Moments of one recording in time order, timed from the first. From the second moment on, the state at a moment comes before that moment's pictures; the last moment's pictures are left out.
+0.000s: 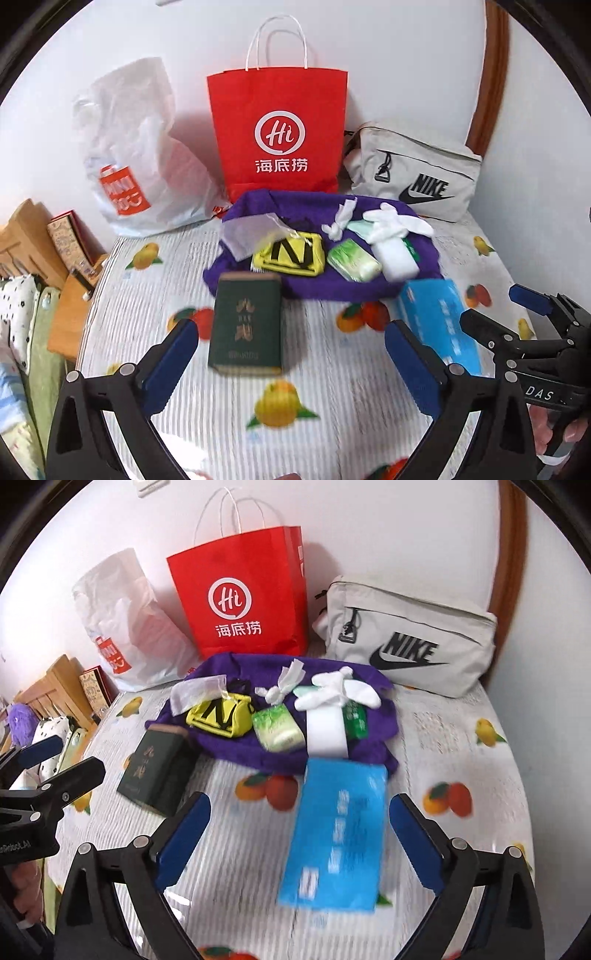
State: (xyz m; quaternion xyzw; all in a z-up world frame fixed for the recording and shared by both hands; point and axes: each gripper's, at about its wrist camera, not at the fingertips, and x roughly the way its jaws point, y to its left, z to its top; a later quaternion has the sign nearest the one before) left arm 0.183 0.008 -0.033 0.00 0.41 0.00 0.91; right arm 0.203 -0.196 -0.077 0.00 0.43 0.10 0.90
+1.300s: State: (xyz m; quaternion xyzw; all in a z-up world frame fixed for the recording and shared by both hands) left arm 0.019 -0.013 -0.024 0.00 0.36 0.01 0.93; right arm 0.042 -0.214 -0.056 0.00 0.37 0.10 0.93
